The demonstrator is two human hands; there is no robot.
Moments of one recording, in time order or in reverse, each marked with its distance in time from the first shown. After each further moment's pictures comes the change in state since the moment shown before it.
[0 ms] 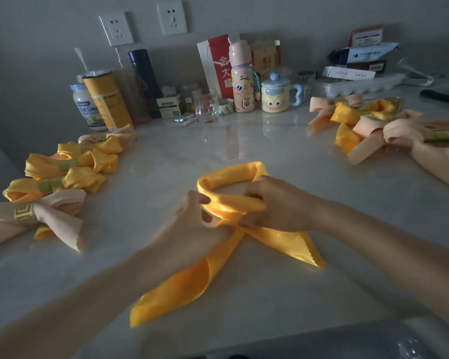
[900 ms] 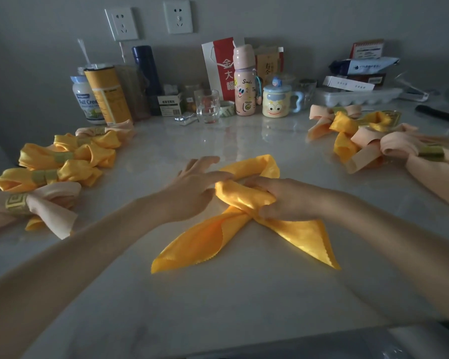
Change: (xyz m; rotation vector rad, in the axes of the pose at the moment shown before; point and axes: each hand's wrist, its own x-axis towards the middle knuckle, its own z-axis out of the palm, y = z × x) left_hand 0.084 -0.018 -0.016 0.481 0.016 0.547; right_hand 0.007 0.016 -0.018 -0.041 -0.180 0.154
